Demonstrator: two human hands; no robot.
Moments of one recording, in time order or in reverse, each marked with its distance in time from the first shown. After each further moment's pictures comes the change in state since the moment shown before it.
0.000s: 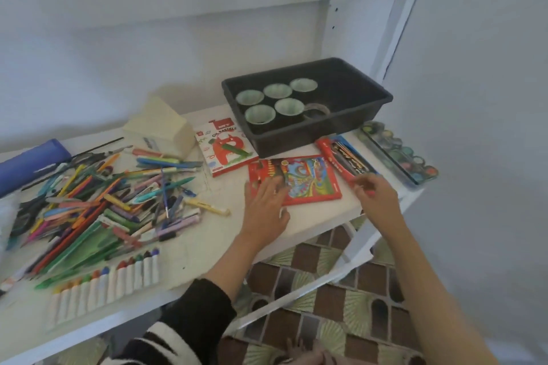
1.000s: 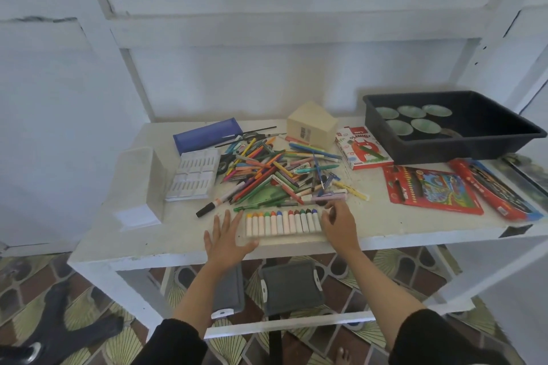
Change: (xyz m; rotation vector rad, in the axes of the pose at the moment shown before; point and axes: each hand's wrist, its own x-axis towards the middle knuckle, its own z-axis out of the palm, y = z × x) left_hand -0.289 -0.256 -0.086 -0.248 -0.140 -0.757; right_hand -0.169 -0.132 0.282 0.042 -0.245 -0.281
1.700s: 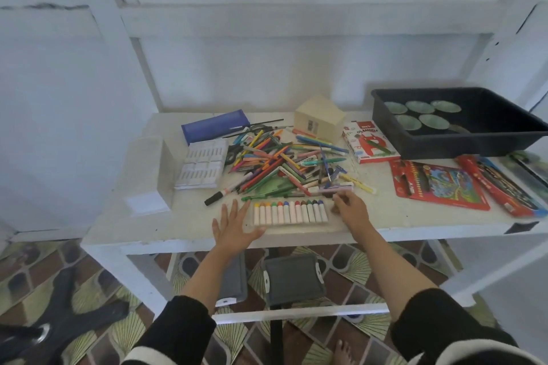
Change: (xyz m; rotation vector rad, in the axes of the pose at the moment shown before) left_hand 0.000 -0.002 -0.003 -0.077 -0.024 0.009; right_hand 0.016 -0.005 -0.015 0.244 -0.096 0.227
